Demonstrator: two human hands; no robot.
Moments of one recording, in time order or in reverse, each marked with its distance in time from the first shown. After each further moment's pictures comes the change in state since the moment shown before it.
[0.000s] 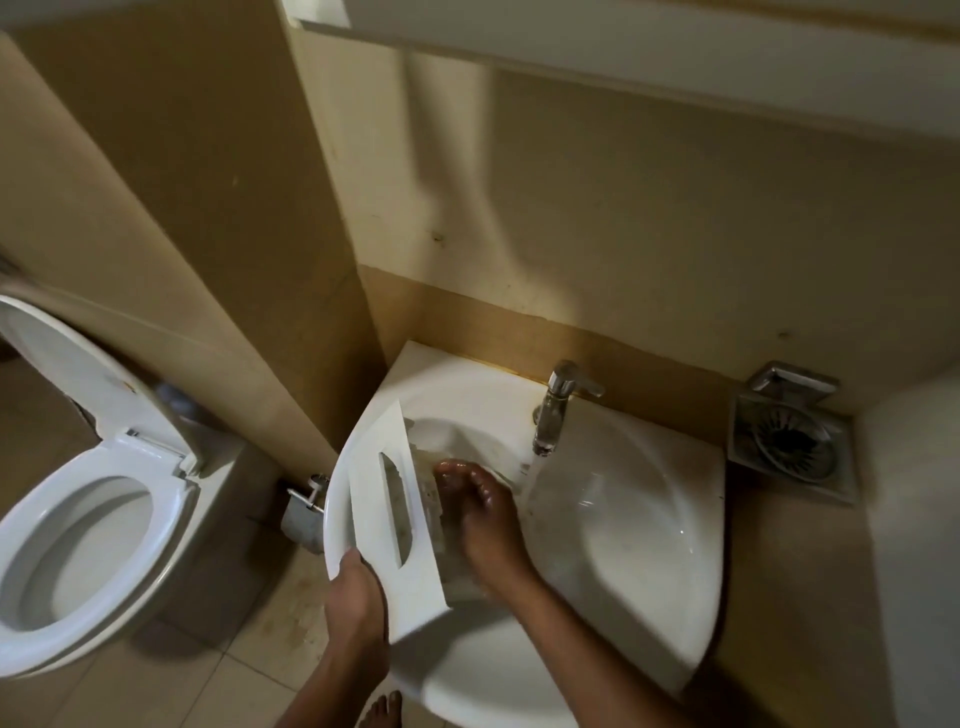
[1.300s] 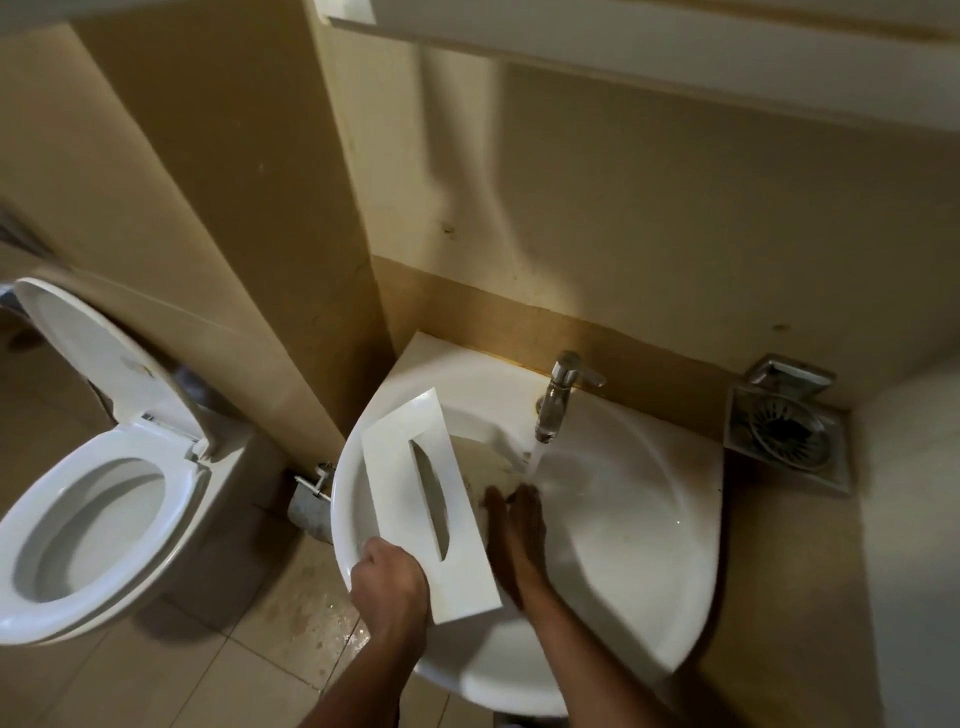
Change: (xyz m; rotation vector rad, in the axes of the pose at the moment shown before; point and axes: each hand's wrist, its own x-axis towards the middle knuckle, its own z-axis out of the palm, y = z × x) left_hand -0.034 -0.016 0.024 0.057 0.202 0.057; right_hand -0.013 0.057 -0.021 -0.434 0.158 0.365
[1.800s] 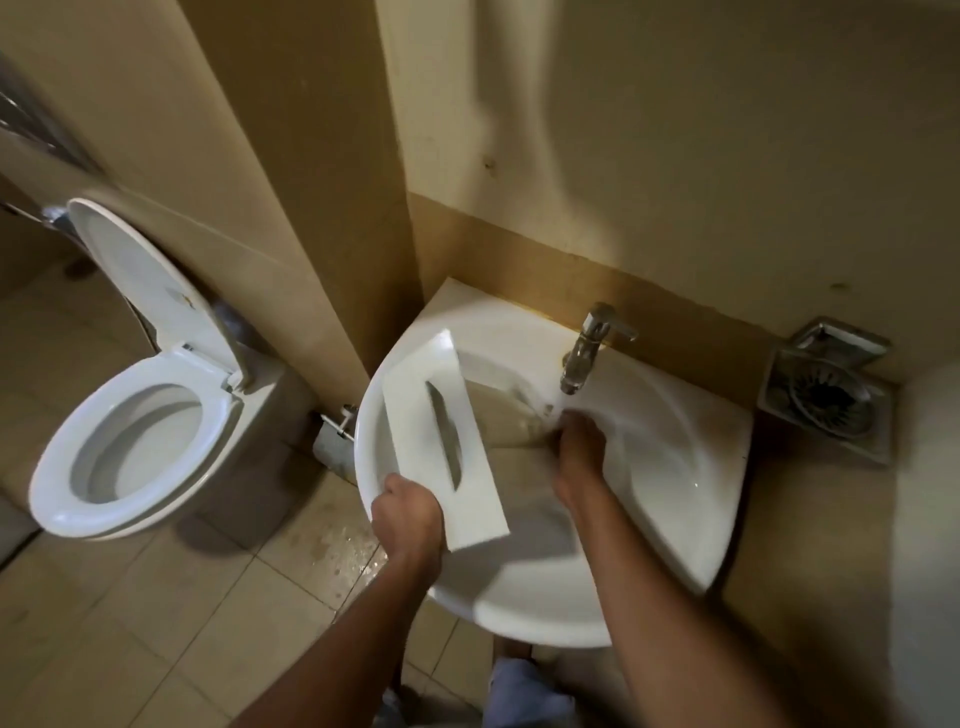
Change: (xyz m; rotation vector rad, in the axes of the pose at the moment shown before) left_hand 0.004 -0.007 0.000 -0.085 0.008 -0.048; right_hand 0.046 -0.017 -0.040 0.685 0.162 0.162
